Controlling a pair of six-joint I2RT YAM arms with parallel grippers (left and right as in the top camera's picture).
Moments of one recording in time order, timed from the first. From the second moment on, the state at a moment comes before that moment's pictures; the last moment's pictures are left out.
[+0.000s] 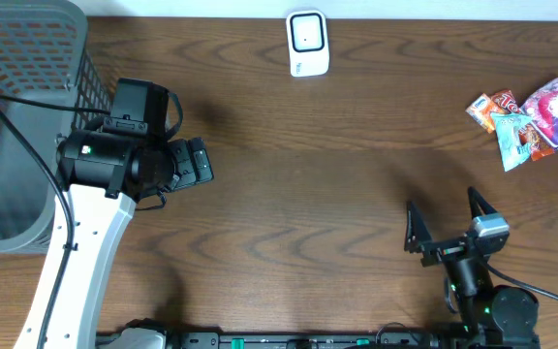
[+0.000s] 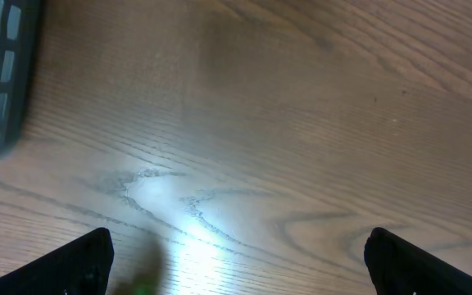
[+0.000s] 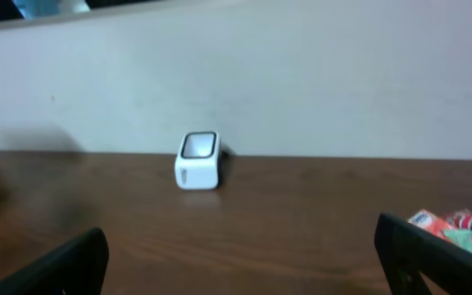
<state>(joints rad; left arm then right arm) -0.17 1.34 1.40 -1.30 0.01 -0.45 -0.02 0.01 0.18 -0.11 -0.25 0.09</state>
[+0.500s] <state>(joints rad) -0.17 1.34 1.40 -1.30 0.01 -0.45 -0.02 0.01 0.01 0.08 -0.19 0.09</state>
